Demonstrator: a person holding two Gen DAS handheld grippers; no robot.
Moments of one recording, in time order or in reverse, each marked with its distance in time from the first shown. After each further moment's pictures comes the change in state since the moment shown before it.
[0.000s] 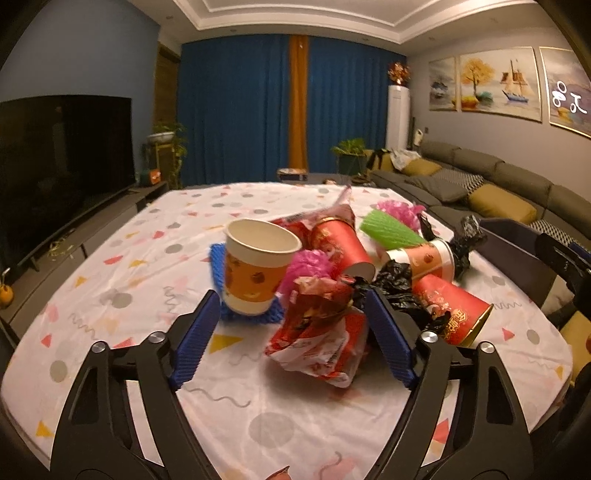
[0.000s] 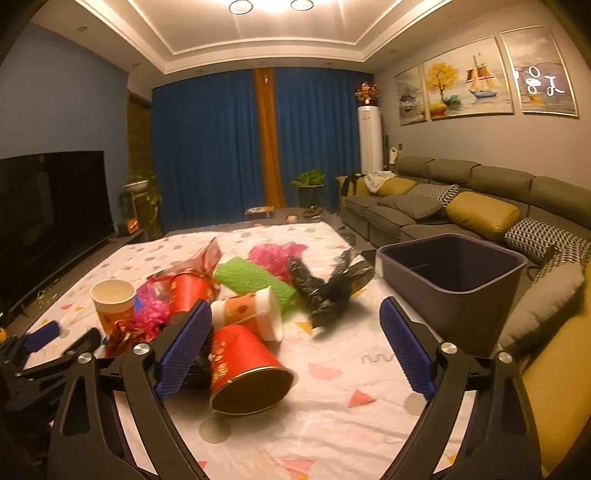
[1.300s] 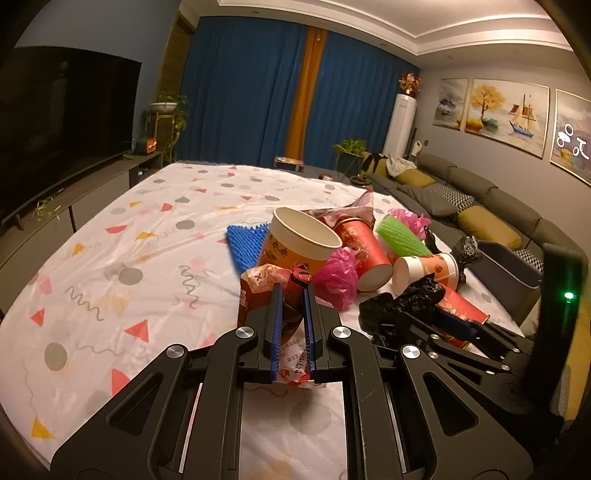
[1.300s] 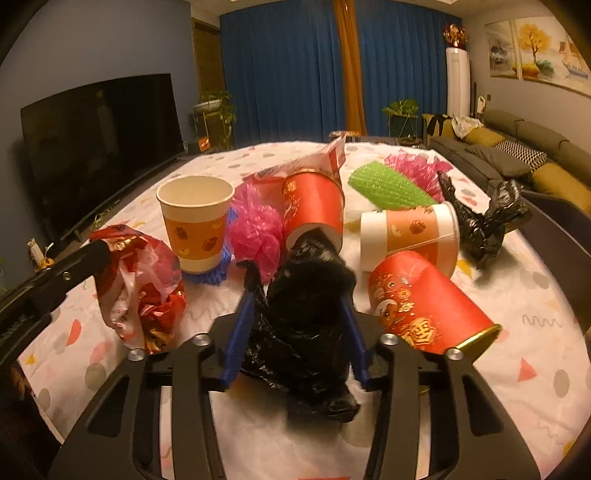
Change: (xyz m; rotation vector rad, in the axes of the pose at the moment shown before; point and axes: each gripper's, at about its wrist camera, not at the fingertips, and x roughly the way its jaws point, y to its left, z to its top) left arm -0.005 0.060 -0.003 -0.145 0.034 -0.078; right arm 0.086 0.104 -0.044 -0.120 0.325 0.274
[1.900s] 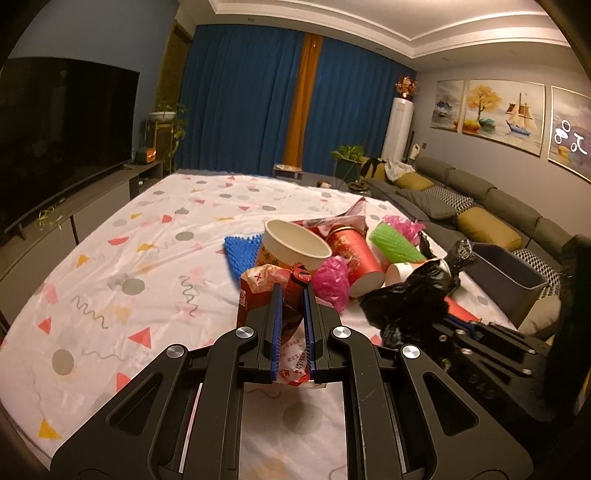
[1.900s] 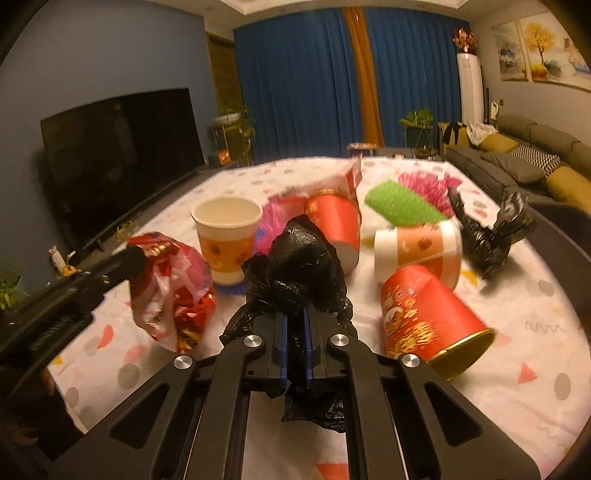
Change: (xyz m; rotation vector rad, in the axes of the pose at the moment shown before) left arm -0.015 -0.012 0.005 0.024 -0.032 0.005; right arm -0.044 -0.006 0.001 -0.002 -0.103 0.092
